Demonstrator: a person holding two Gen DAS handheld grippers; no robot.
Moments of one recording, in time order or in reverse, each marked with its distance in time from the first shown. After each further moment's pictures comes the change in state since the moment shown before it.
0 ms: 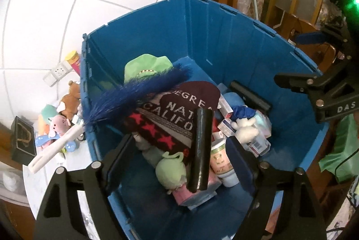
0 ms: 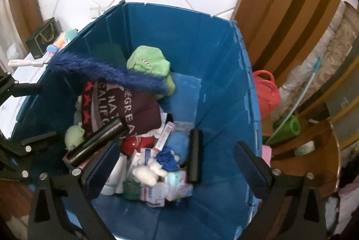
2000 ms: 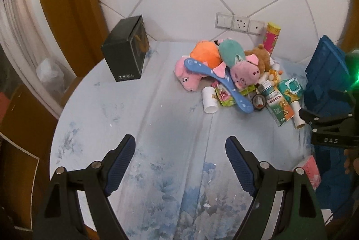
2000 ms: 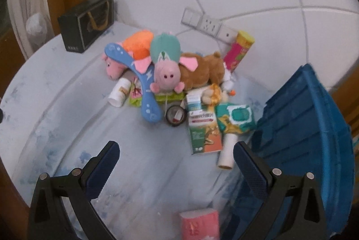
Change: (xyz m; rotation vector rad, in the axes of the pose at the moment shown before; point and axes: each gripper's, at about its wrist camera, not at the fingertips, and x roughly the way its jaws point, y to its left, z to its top) left arm -0.006 0.479 -0.269 -0.652 -0.004 0.369; right arm 0.158 0.460 0.183 -0.228 -0.037 0.052
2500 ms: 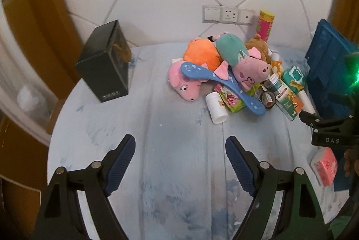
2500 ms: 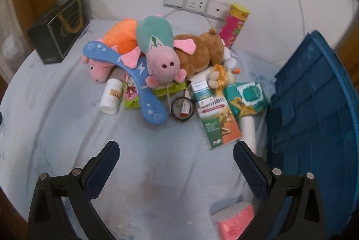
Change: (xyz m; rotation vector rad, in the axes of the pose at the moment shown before) left arm 0.078 0.032 0.046 0.183 0.005 -0.112; right arm 0.054 0.022 0.012 0.222 0.086 -0.056
